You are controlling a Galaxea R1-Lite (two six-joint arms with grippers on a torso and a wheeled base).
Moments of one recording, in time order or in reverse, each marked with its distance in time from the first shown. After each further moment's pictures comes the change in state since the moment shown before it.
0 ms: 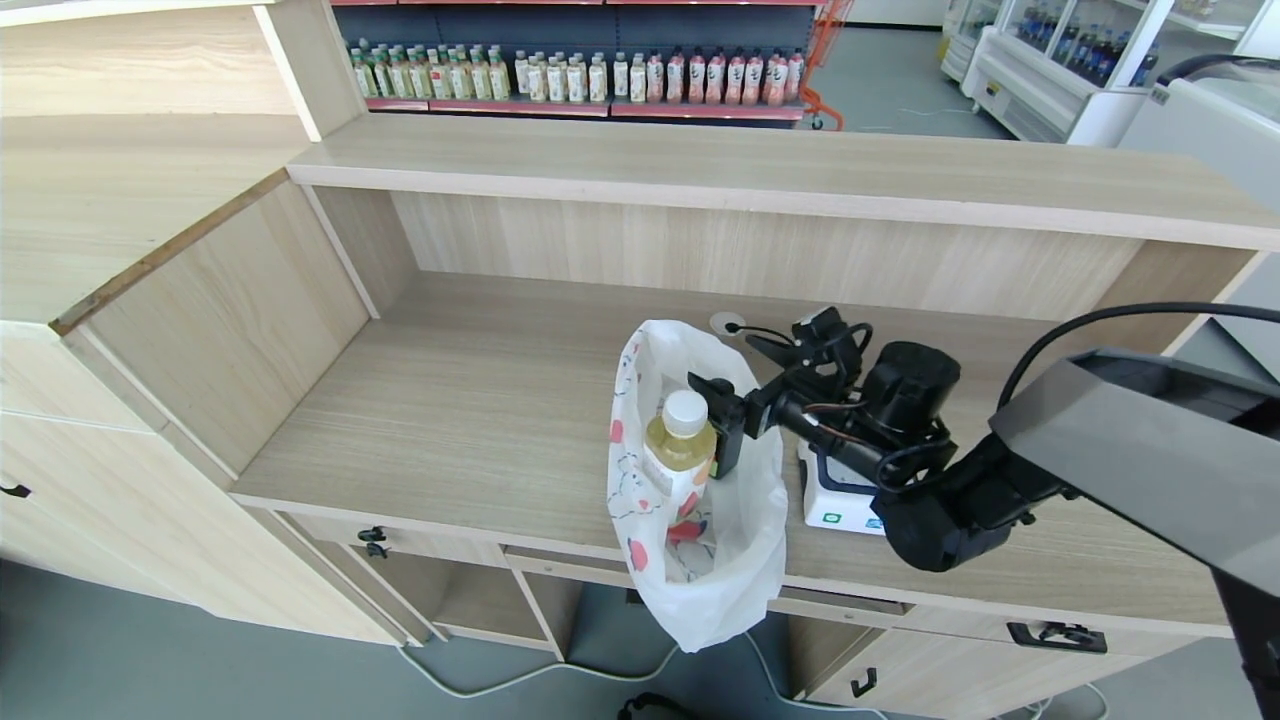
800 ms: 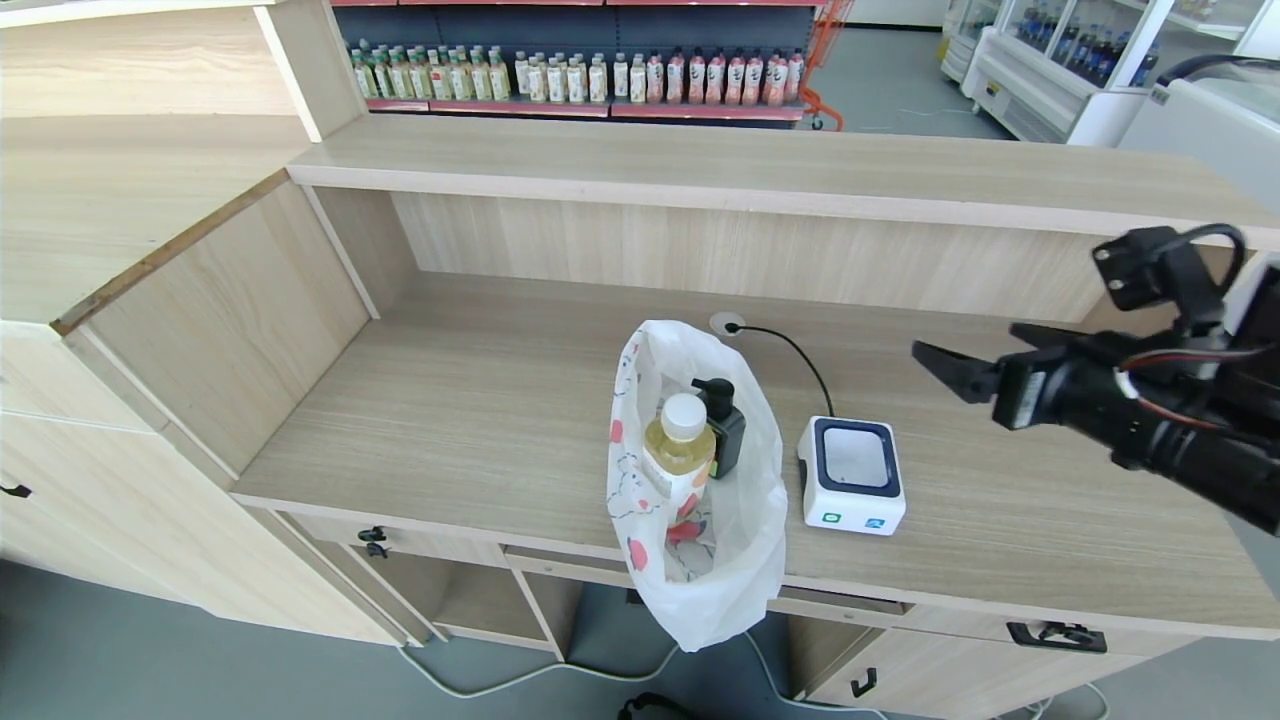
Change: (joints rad) left arm 0.000 0.000 0.000 0.000 0.000 0.000; right arm -0.177 -0.821 0.464 0.590 -0.353 0.003
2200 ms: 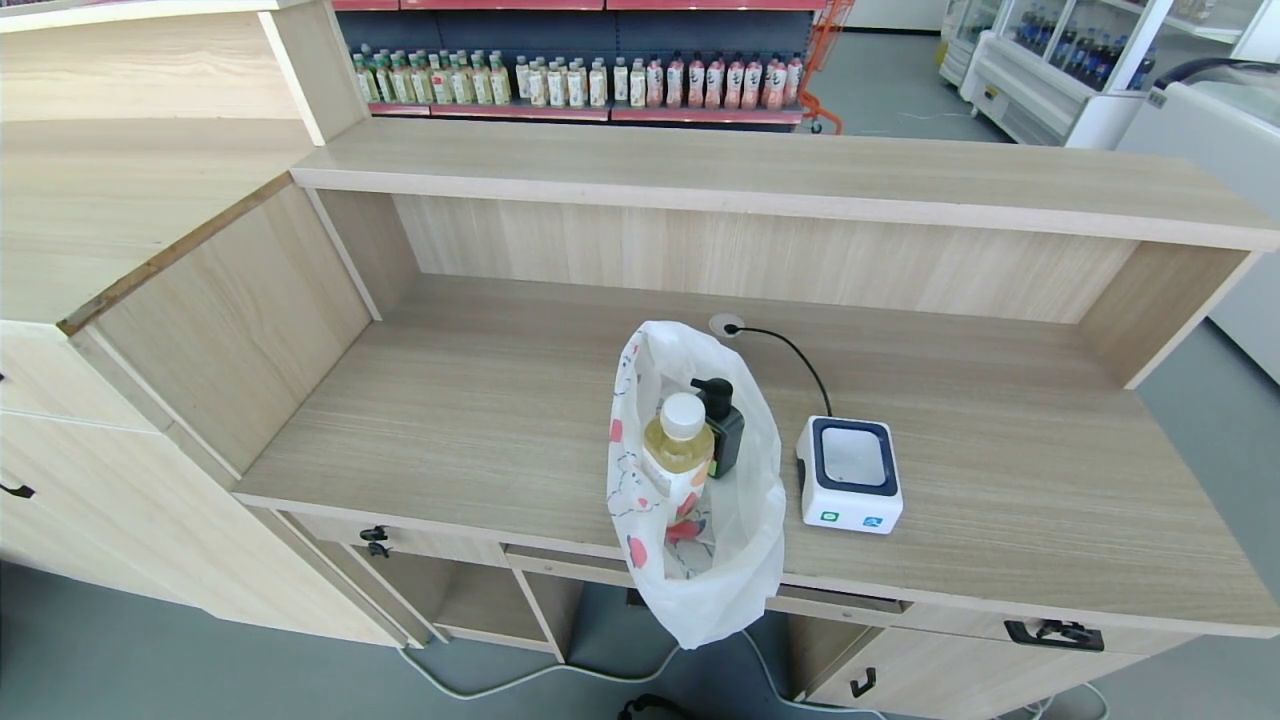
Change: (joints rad) left arm 0.000 0.000 0.000 0.000 0.000 0.000; right arm -0.228 -1.467 0.615 0.813 -0.007 0.041
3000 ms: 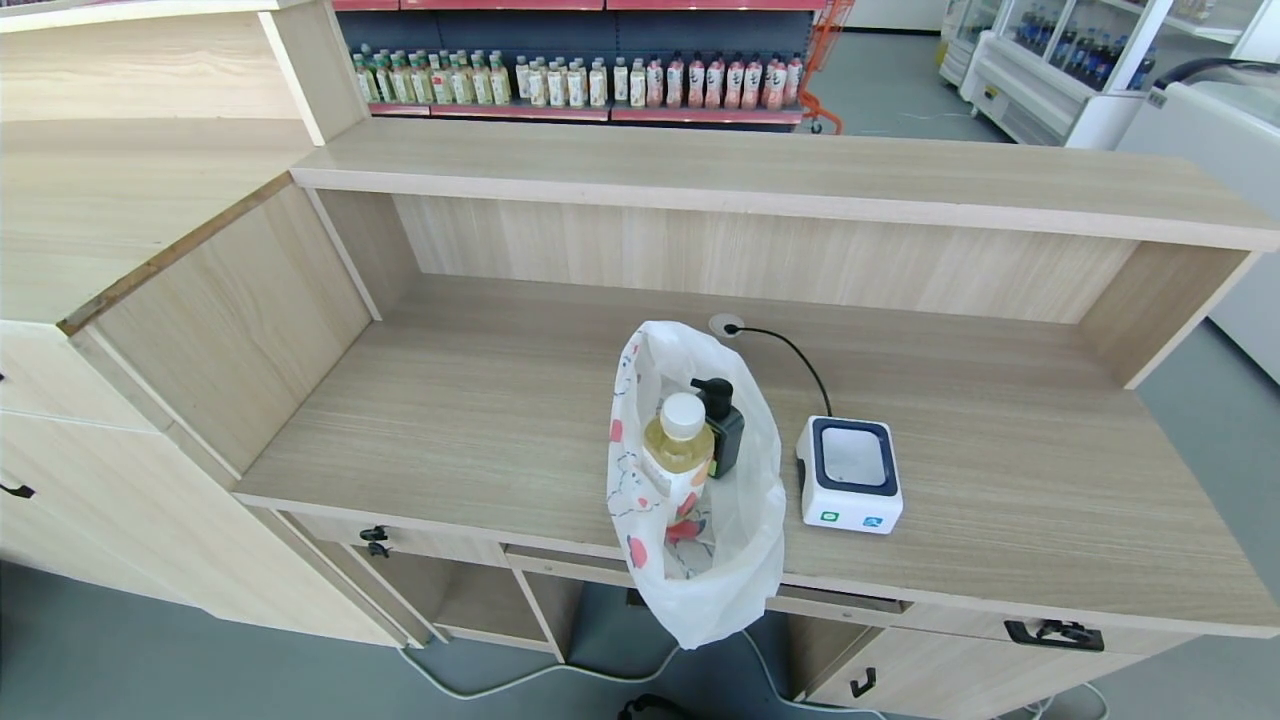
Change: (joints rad) left arm 0.000 0.000 0.000 0.000 0.000 0.000; right arm 0.000 -0.014 0.000 0.007 -0.007 0.032
